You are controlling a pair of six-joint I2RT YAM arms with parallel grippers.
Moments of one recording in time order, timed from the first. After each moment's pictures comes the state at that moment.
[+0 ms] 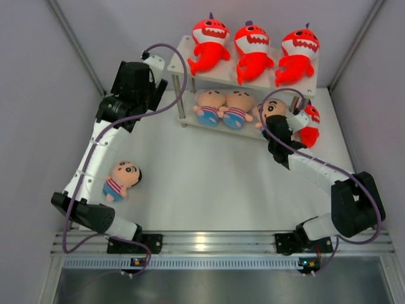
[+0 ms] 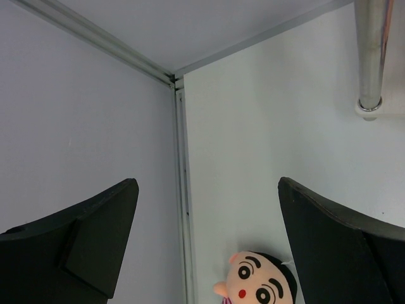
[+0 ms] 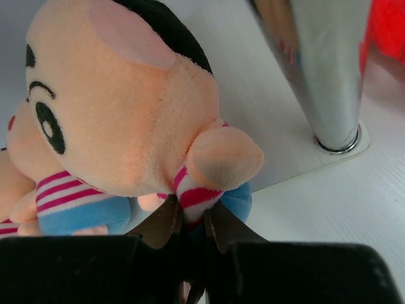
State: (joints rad) left arm -0.37 1.48 1.81 -0.78 -0.51 0.35; right arm 0.42 1.42 0.87 0.04 0.62 0.93
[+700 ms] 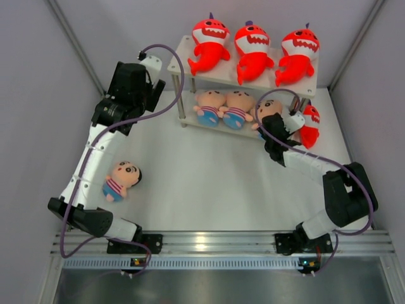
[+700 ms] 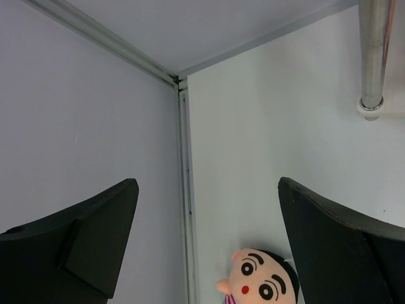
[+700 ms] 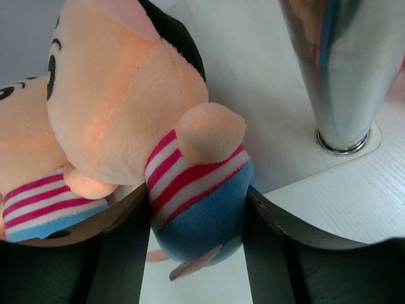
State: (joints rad) left arm -0.37 1.45 1.80 -0.79 -0.51 0.35; right arm 0.40 1.51 0.88 0.07 0.64 0.95
